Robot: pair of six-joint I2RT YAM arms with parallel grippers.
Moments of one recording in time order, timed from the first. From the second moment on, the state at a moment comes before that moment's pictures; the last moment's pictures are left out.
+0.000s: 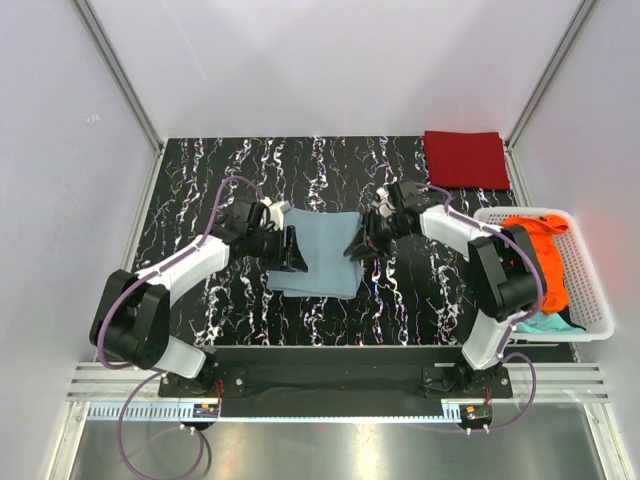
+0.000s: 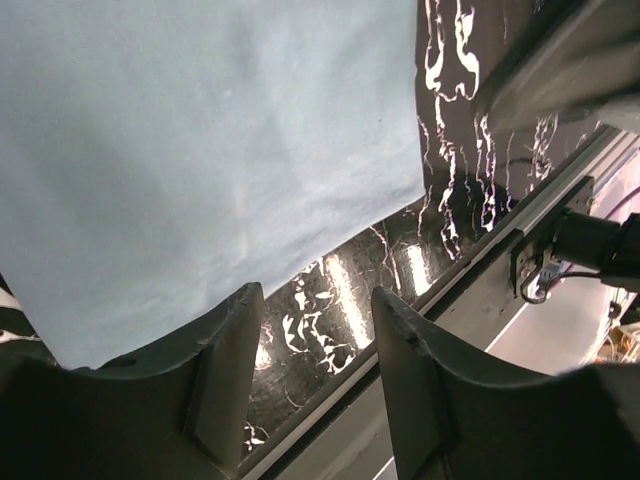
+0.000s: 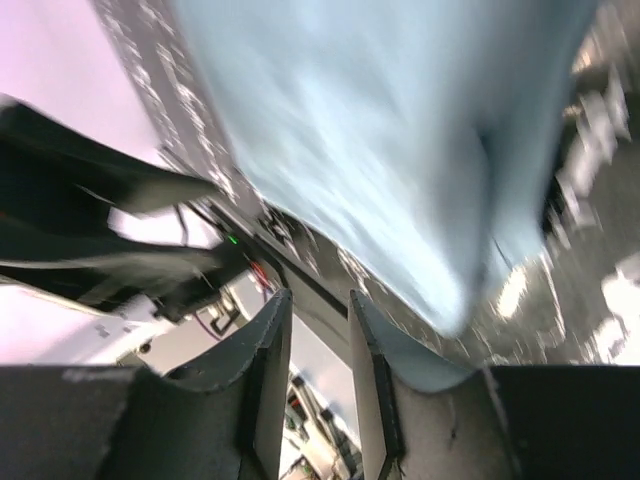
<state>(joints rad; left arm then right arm) -0.40 1.44 0.88 -0.38 0.57 -0.40 0.37 1.77 1.11 -0.42 -0.75 0.72</state>
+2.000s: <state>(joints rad) -0.13 1.54 0.62 -0.21 0.63 -0.51 0.52 1.34 0.63 -0.40 -0.62 0.87</state>
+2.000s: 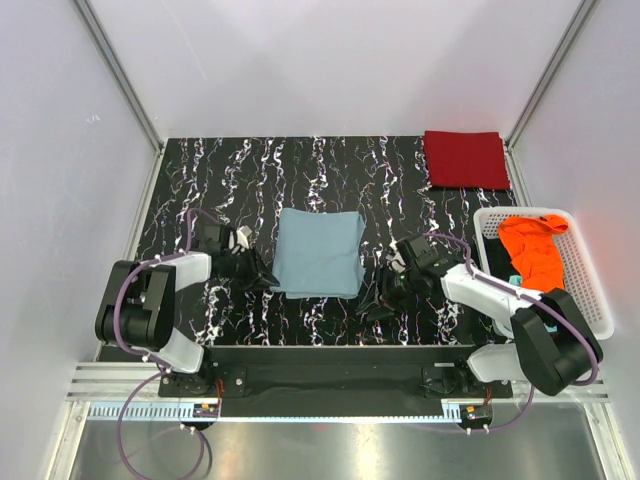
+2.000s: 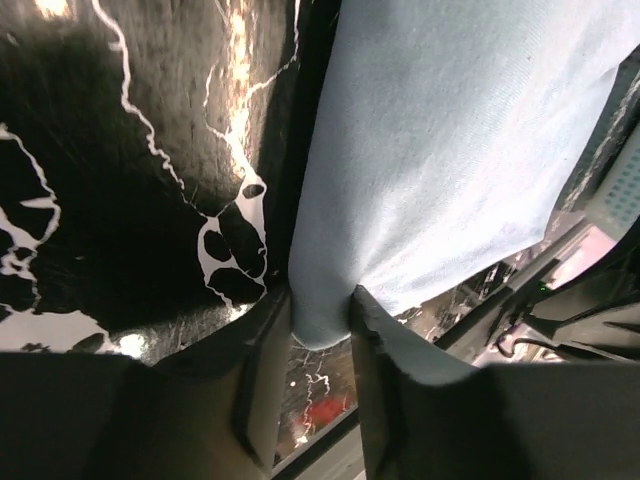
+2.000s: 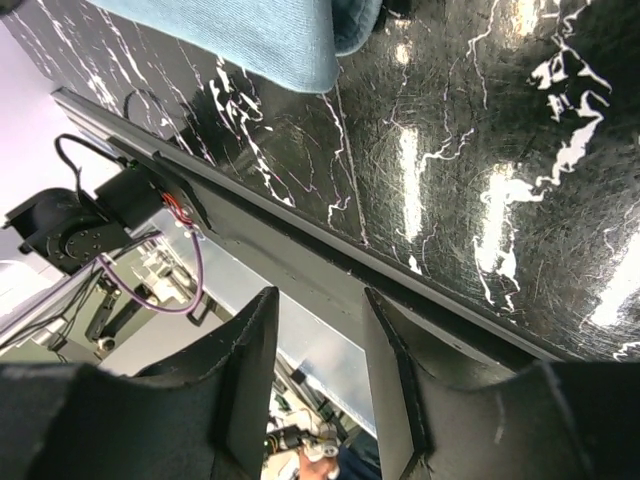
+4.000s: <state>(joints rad) -0.41 1.48 0.93 -0.23 0.66 -0.66 0.31 1.92 1.35 -0.56 -0.54 0.63</state>
